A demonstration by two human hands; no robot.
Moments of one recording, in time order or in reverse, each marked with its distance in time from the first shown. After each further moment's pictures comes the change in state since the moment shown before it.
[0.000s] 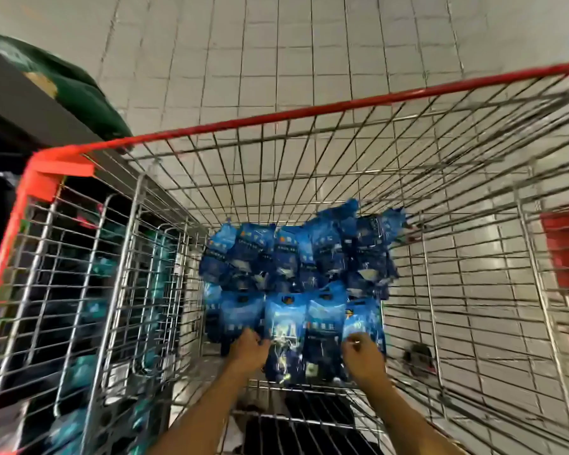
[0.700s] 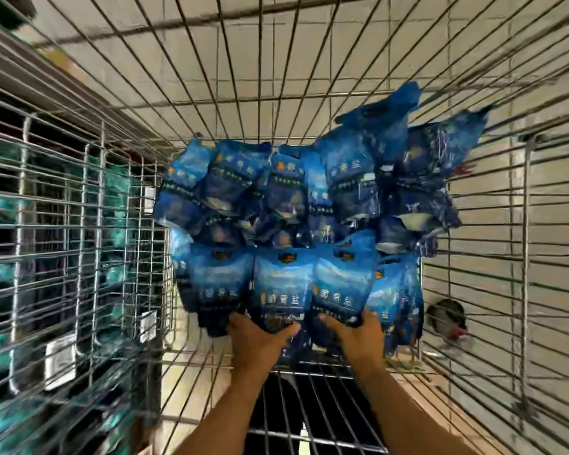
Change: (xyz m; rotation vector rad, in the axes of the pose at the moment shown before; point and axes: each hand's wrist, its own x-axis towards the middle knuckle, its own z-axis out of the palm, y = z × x) left_hand 0.100 -0.072 0.116 -0.173 0.190 -0.137; right_hand 0.113 0.090 0.111 0.168 0.098 0.144
